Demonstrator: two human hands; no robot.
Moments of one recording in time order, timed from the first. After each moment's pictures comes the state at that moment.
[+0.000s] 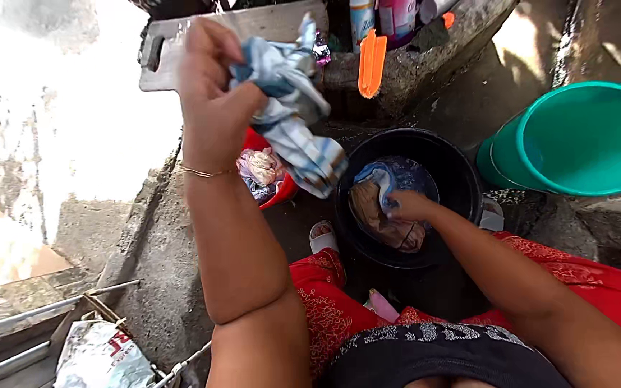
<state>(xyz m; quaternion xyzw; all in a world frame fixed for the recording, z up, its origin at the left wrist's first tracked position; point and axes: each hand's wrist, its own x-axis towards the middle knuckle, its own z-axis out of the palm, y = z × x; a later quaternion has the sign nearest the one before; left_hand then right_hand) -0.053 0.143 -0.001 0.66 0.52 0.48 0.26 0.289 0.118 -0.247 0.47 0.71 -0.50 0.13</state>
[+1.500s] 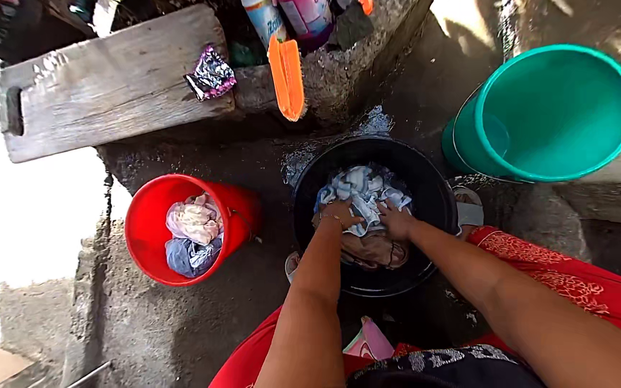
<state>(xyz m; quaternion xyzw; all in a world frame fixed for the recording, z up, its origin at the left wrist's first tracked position) 0.156 0.160 -0.352 0.63 0.55 -0.34 0.44 0.355 0.123 -0.364 0.46 0.70 -0.48 0.27</state>
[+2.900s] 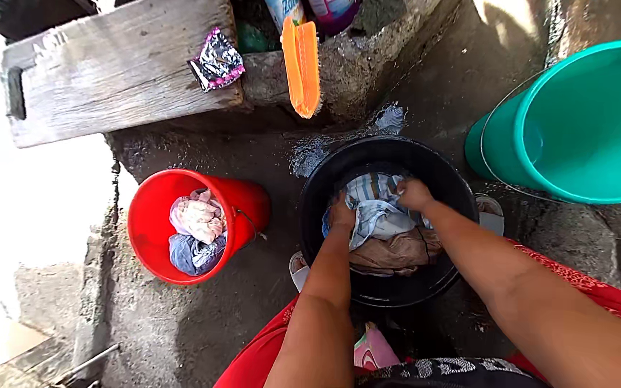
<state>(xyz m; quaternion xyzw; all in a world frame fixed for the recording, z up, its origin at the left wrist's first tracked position) 0.147 0.151 -0.382 0.46 0.75 -0.12 0.47 0.369 0.188 -0.392 0.65 0.59 -0.46 0.12</state>
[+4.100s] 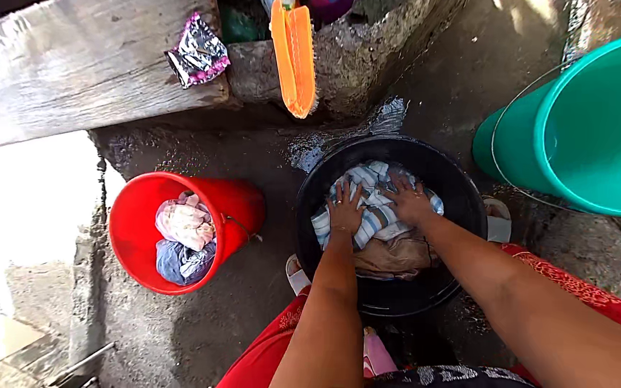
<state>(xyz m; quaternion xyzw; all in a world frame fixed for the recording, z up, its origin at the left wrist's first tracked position) 0.153 0.140 -0.429 0.63 0.65 -0.19 0.37 0.355 0.165 -0.425 0.53 0.73 -0.38 0.21</state>
